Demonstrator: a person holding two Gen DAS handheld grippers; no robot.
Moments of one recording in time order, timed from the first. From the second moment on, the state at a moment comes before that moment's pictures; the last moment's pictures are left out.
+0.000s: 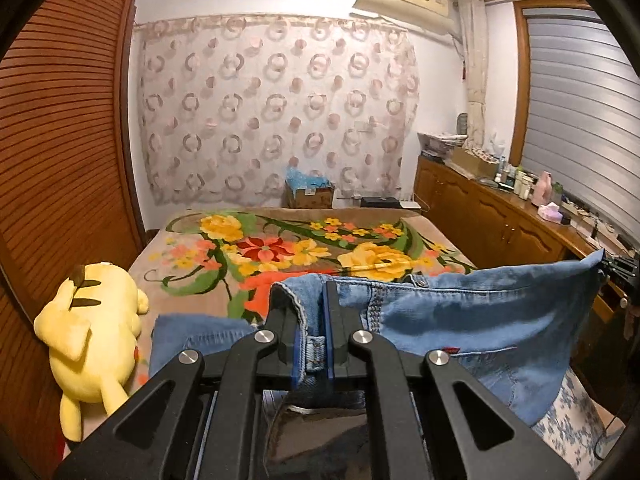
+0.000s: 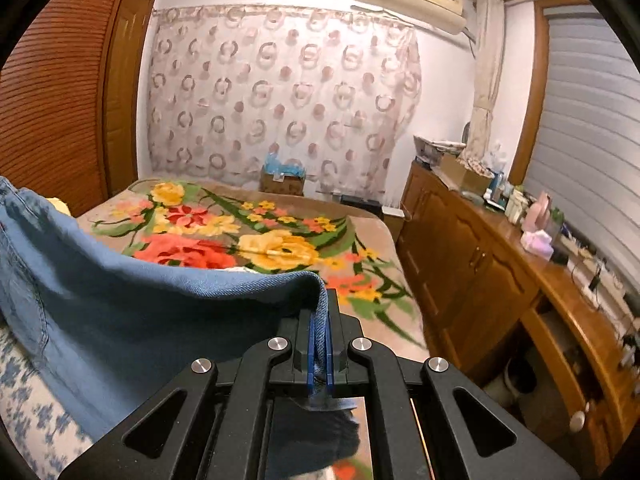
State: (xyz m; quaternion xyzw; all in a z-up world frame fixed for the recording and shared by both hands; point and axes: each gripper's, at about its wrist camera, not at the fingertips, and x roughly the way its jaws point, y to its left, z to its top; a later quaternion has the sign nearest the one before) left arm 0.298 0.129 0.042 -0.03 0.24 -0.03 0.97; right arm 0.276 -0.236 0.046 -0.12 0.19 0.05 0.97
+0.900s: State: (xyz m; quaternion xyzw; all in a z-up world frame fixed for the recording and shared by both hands) left arm 0.305 0.123 -0.018 0.00 0.33 -0.03 0.94; right arm 0.334 -0.180 -0.006 -0.11 0.27 0.11 0.95
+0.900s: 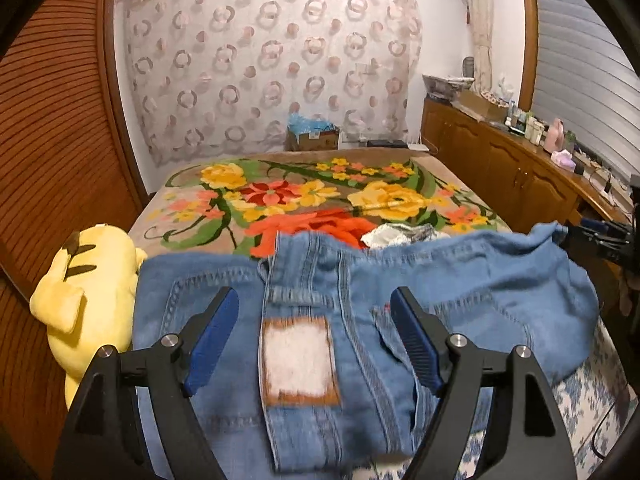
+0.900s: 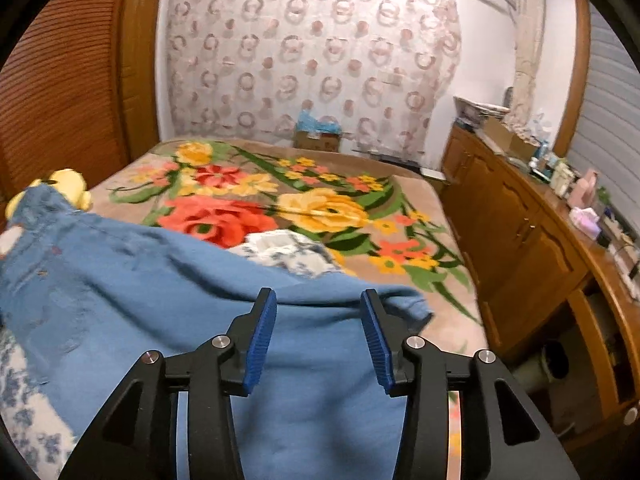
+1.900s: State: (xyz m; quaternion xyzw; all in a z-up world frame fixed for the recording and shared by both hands) left arm 0.266 0.133 -0.077 -0.01 0.40 -0.03 0.92; right arm 0.273 -0.191 -0.031 -0.12 0.34 0.25 0.90
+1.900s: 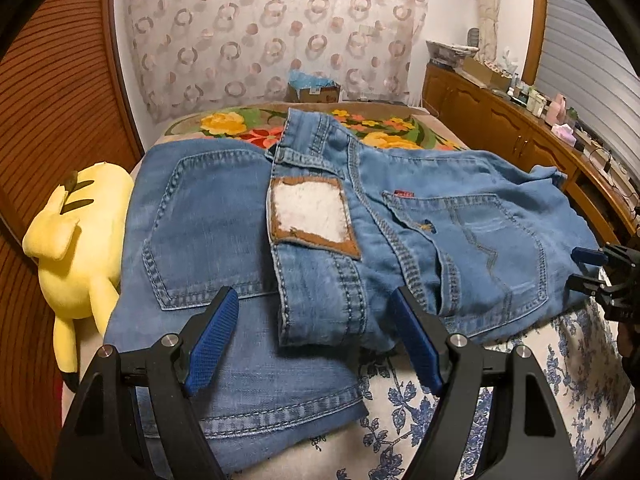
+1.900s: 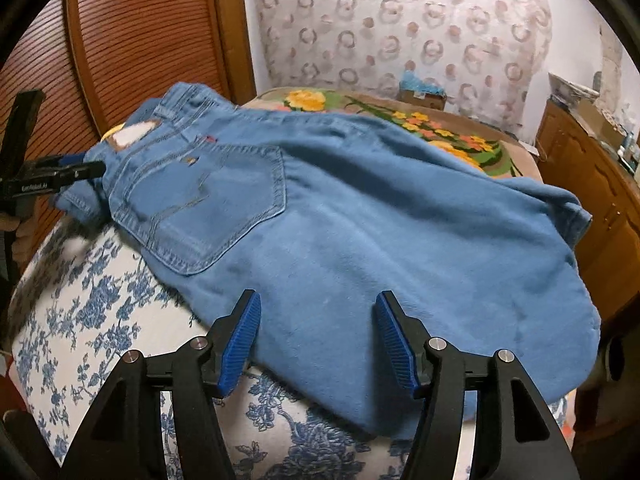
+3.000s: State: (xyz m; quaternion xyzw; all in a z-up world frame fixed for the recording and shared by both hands) left arm 0.277 0.129 -0.078 0.00 0.40 -0.04 0.92; right arm 0.266 -0.167 -0.062 -0.17 0.34 0.25 0.89
